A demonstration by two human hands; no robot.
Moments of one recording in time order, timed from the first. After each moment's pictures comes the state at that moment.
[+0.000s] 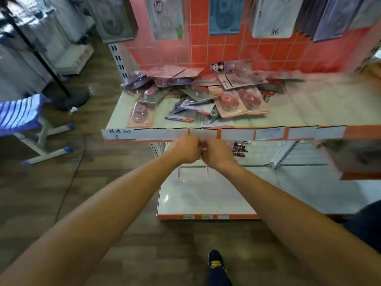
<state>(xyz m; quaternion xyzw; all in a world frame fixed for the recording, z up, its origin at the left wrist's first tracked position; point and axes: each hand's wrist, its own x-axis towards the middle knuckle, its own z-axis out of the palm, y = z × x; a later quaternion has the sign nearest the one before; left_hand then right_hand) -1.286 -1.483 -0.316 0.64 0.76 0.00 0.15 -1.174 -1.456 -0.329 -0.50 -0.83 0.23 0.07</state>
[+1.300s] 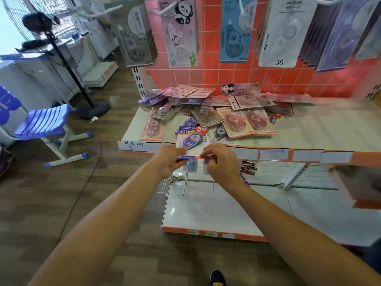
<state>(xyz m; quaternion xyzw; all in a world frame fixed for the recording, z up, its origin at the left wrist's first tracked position) -1.312 -1.514 -0.269 0.10 0.66 0.56 0.49 -1.167 -1.462 -0.307 -0.34 -0.80 0.29 0.39</state>
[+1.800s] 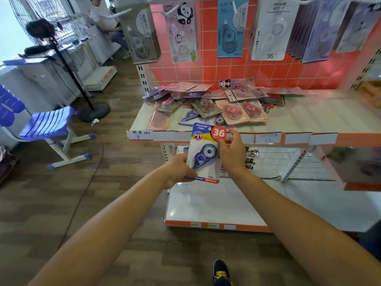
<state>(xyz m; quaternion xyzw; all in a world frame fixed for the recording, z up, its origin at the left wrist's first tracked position) -1.280 -1.588 -0.287 0.32 0.70 0.36 0.52 -1.147 -1.497 -0.290 -0.50 -0.60 0.48 0.40</state>
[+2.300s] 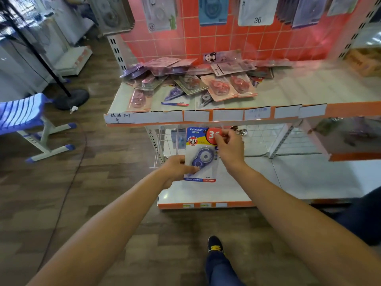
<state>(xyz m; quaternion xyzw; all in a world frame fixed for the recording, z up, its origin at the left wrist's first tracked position) -1.256 -1.589 -0.346 0.32 0.72 0.31 0.53 -1.115 -1.503 -0.335 -0.54 -0.59 0.45 0.40</state>
